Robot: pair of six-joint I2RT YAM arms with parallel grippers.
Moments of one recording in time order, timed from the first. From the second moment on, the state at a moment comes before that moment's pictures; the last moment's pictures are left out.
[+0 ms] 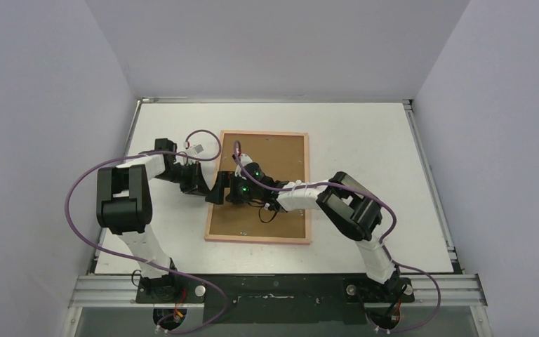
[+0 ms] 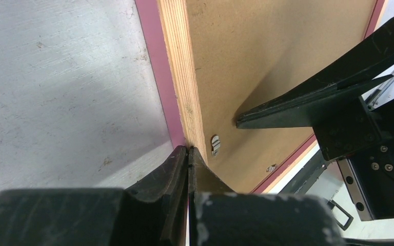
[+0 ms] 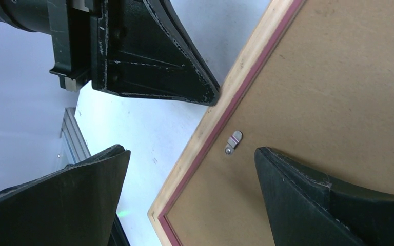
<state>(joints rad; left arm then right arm) 0.07 1.84 1.07 -0.62 0.72 0.09 0.94 2.08 1.23 0.39 -0.23 0.81</state>
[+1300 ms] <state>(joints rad) 0.08 1.85 1.07 -0.63 0.75 0.09 0.96 2.14 1.31 0.39 -0.30 0.81</state>
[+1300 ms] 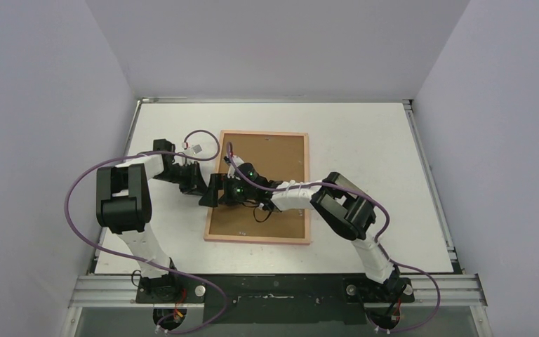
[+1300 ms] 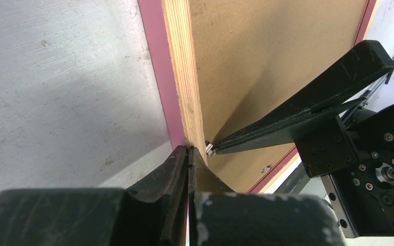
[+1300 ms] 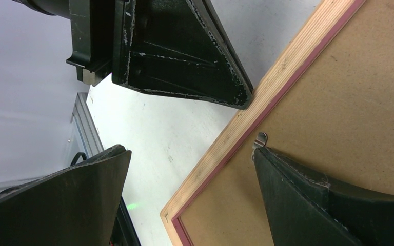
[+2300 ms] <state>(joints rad) 0.09 1.86 1.07 -0.63 0.77 0.08 0.86 2.13 1.38 0.28 -0.41 0.67</state>
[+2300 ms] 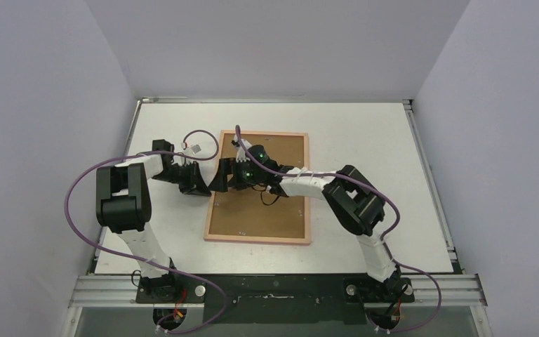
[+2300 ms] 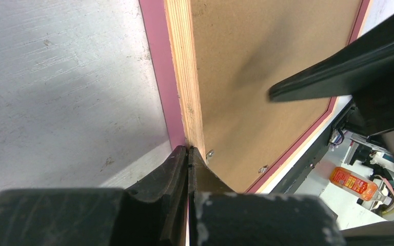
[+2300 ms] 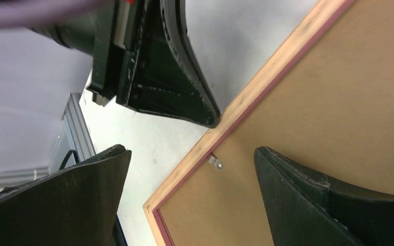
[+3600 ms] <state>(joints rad) 0.11 2.03 1.42 -0.47 0.84 -0.18 0.71 2.06 1.39 0.33 -0.23 0.74</state>
